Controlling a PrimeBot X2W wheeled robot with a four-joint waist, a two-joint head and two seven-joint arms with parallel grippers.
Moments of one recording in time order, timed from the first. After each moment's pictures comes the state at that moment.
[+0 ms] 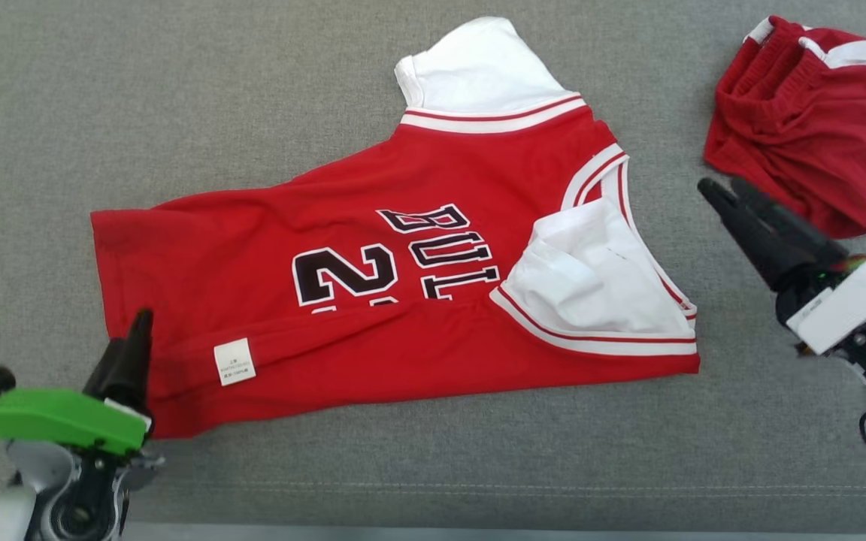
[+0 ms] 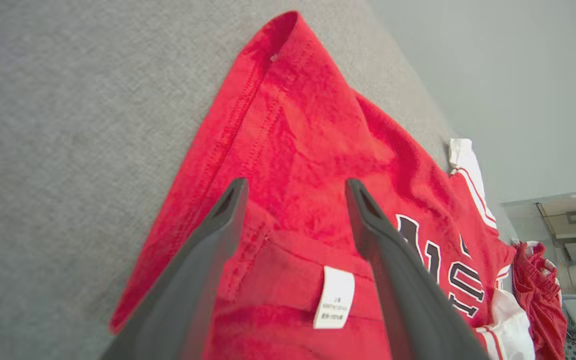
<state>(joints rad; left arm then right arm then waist) -0.05 0.26 -0.13 0.04 -1.23 0.11 0.04 -0.30 -0.72 0.57 -0.13 1.32 0.01 -0.02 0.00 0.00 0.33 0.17</state>
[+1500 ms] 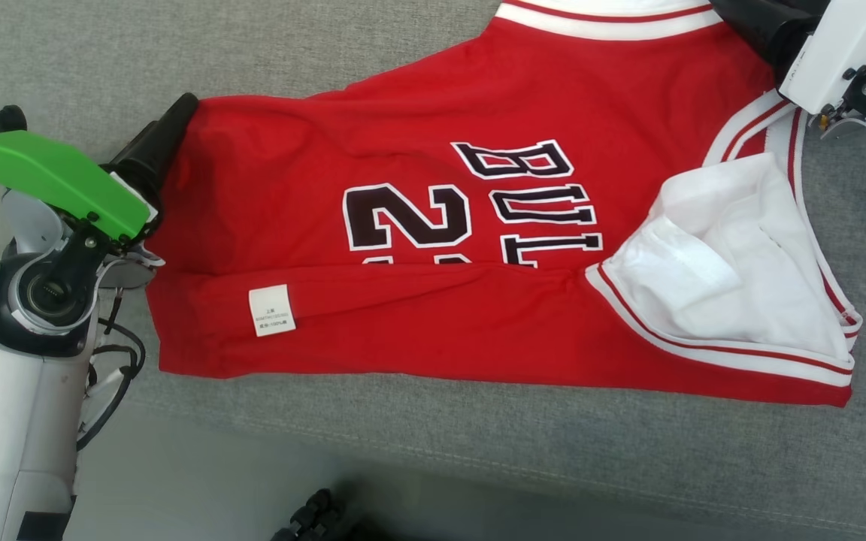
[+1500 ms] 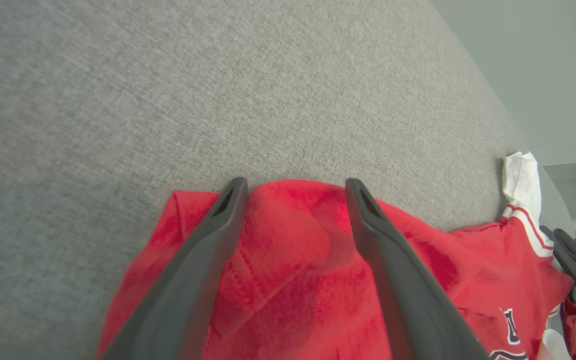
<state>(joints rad) -0.62 0.27 -0.24 0.22 -1.23 0.09 0.37 -0.94 -0.63 0.71 0.18 1.15 -0.09 0.42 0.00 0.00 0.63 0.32</state>
